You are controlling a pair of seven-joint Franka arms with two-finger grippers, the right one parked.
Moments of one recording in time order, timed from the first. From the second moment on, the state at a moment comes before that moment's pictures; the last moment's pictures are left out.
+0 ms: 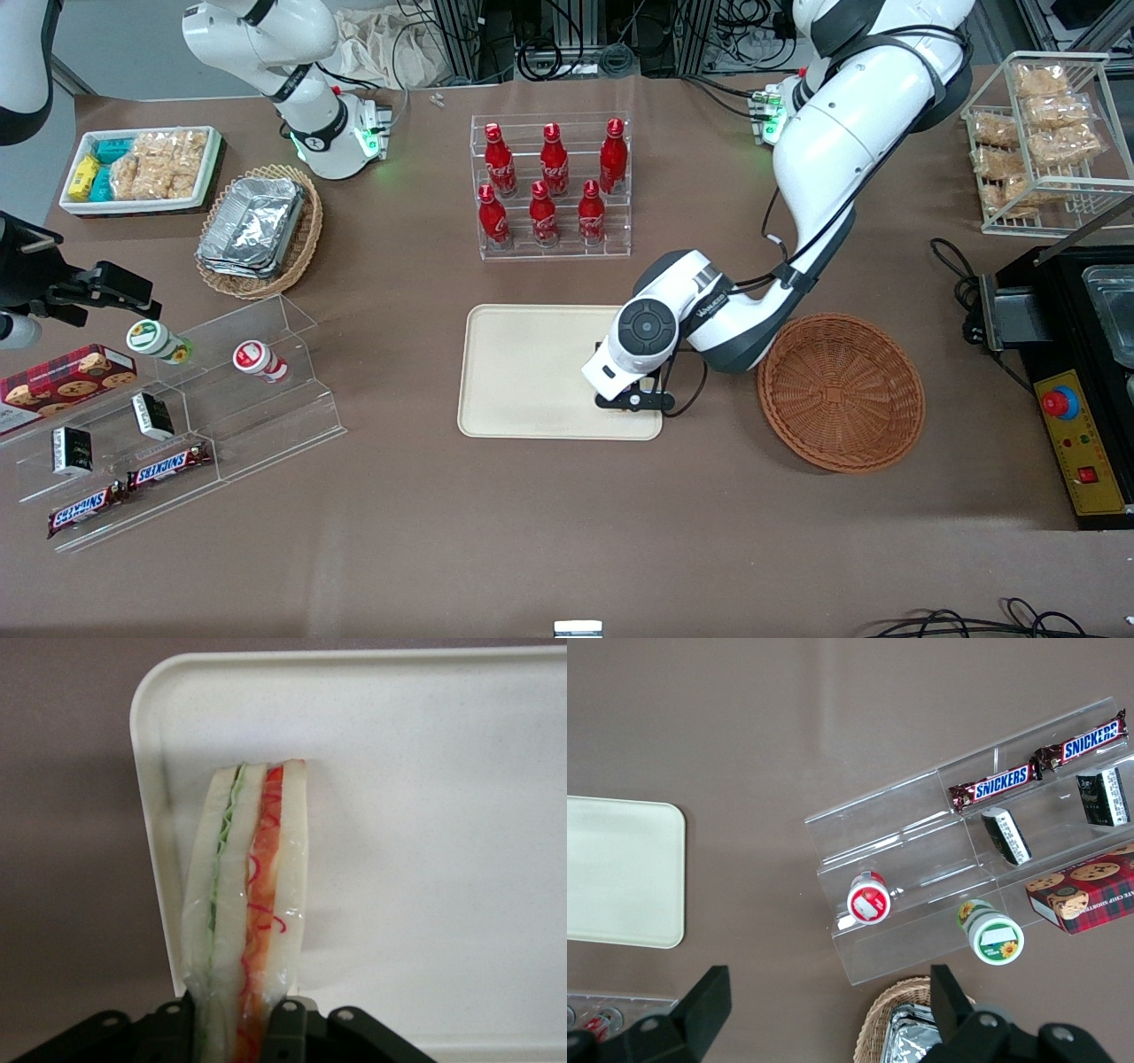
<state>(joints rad) -0.20 0.86 -0.59 -1.41 0.37 1.99 -0.78</state>
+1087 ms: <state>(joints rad) -0.19 0.58 -0.46 -1.38 0.27 1.83 -0.80</state>
